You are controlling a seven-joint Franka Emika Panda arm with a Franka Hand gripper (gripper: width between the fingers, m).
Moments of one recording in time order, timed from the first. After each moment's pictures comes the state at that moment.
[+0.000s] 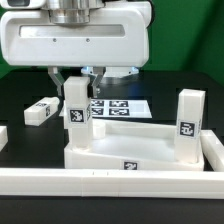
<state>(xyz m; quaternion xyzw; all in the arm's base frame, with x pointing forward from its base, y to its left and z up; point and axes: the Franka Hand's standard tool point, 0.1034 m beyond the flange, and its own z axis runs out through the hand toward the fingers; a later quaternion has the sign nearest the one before) 0.588 -0.078 0.114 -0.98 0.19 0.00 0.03</state>
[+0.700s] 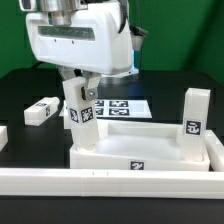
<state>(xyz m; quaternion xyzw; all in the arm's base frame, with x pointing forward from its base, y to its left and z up) 0.588 -0.073 0.113 -0.88 0.48 0.01 0.05</state>
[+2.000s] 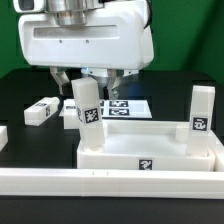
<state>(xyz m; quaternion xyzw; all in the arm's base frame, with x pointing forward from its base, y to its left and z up) 0.590 -0.066 0.113 -0.96 0.27 0.00 0.05</state>
